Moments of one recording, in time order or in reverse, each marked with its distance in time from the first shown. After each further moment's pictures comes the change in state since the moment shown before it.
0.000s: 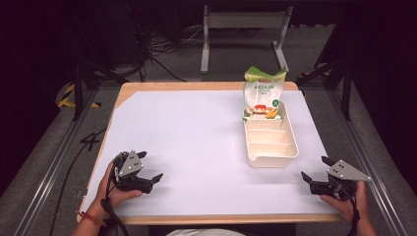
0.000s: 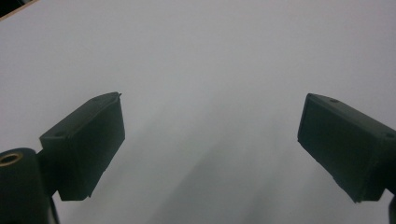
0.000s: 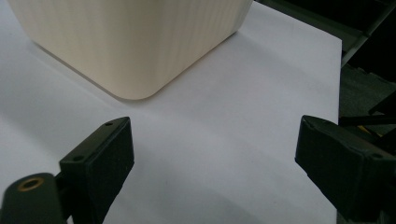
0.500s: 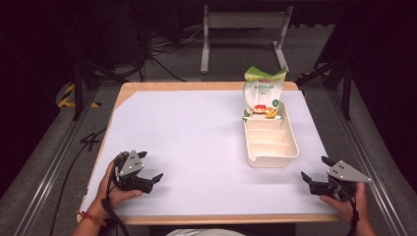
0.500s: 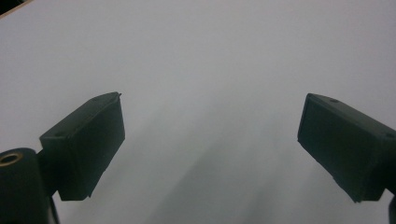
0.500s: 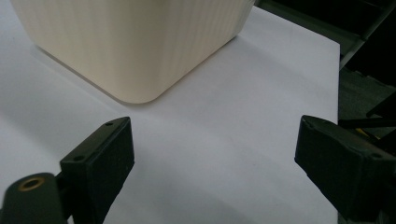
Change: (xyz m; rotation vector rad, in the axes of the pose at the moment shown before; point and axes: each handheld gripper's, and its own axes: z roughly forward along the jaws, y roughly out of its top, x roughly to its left) left arm 0.001 0.000 0.002 0.003 0.000 -0.002; right arm 0.003 0.001 -0.001 -0.013 -0.003 -0.004
